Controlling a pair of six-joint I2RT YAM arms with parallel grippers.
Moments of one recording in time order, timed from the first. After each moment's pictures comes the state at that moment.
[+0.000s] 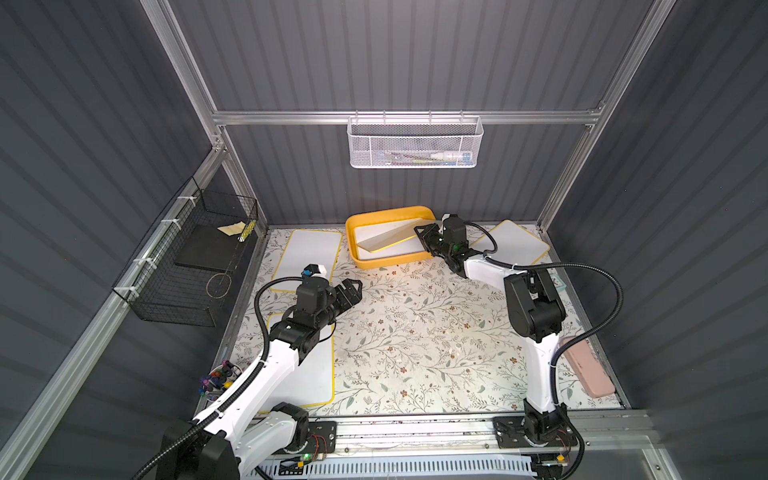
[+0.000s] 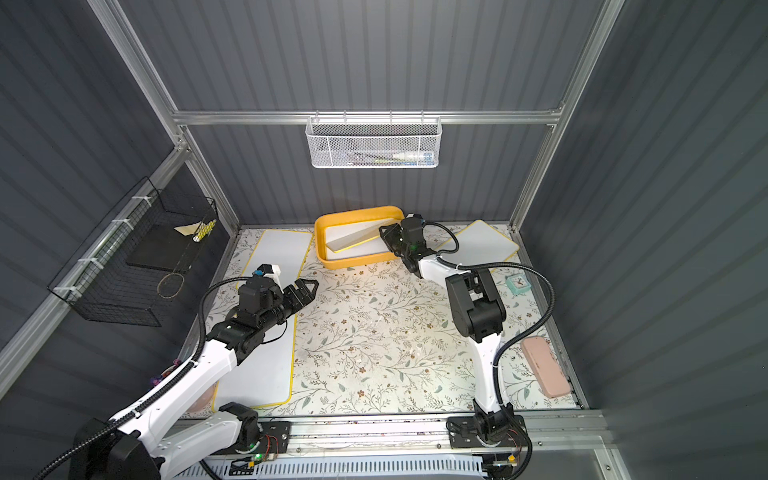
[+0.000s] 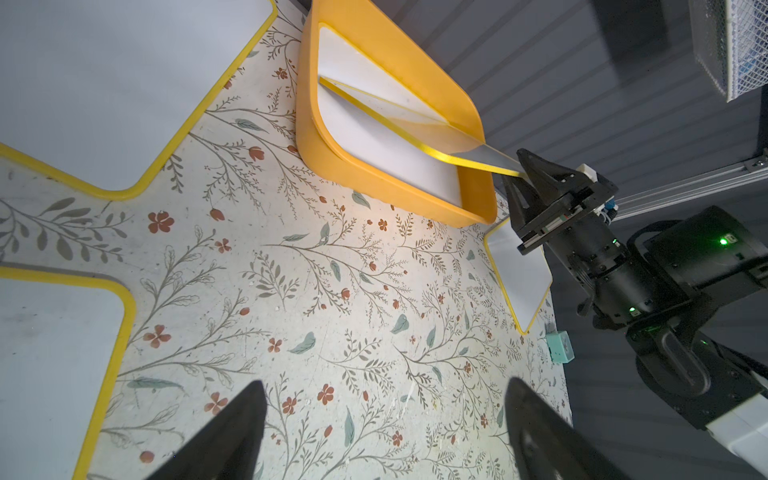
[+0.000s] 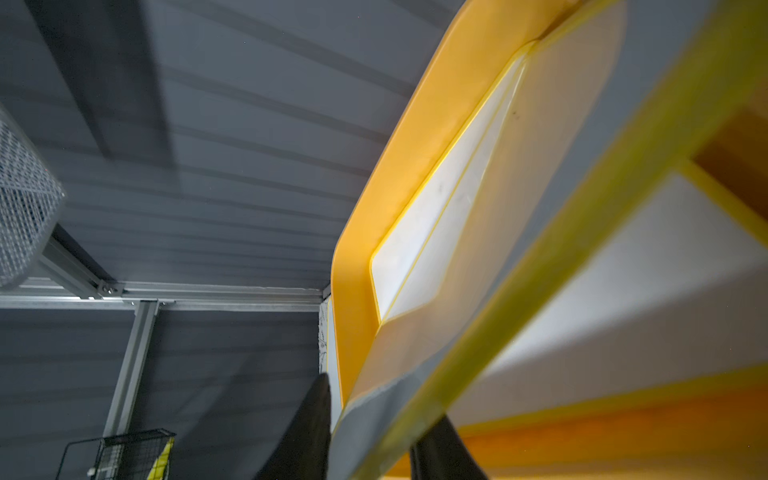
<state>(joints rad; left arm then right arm) -0.39 1.04 0.69 -0.15 0.07 -0.82 0.40 2.18 1.56 0.33 -0.22 1.17</state>
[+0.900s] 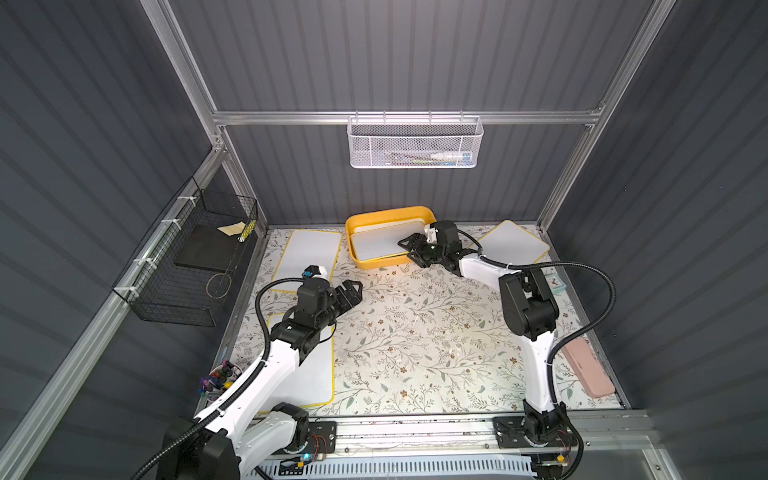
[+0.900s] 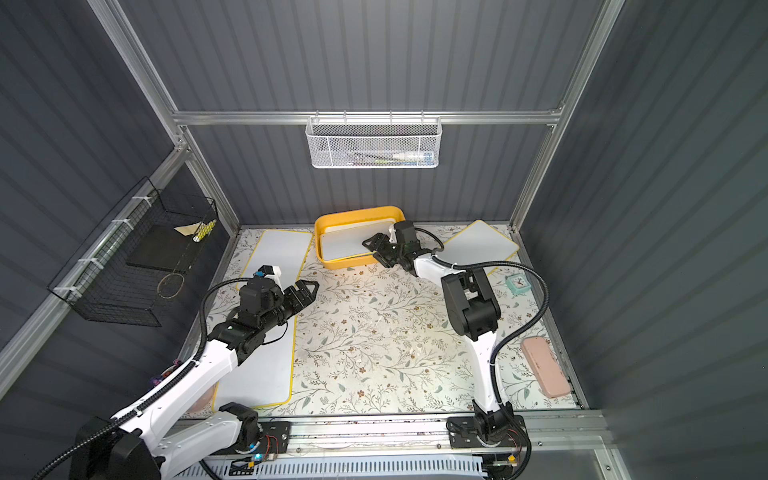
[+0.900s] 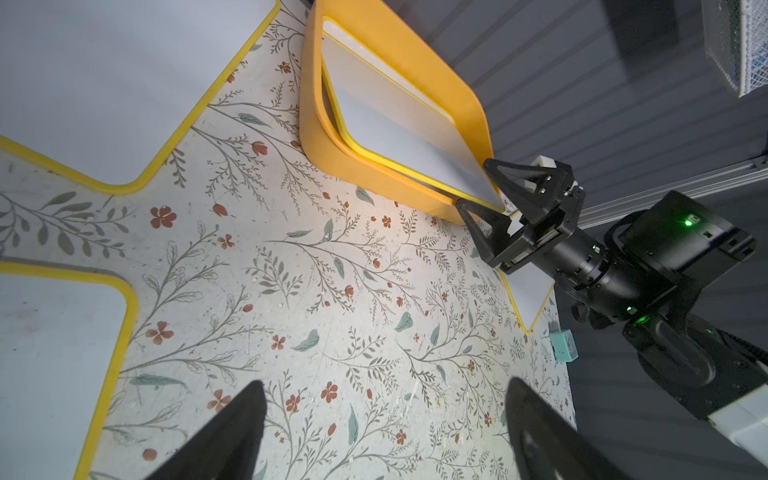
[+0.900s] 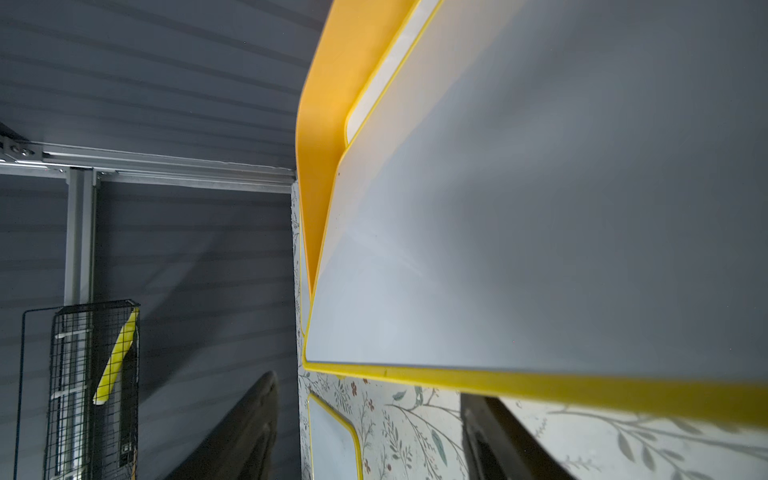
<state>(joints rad) -0.39 1.05 0.68 -0.14 0.08 -0.82 0.41 2.22 1.62 0.09 -0.51 1.03</state>
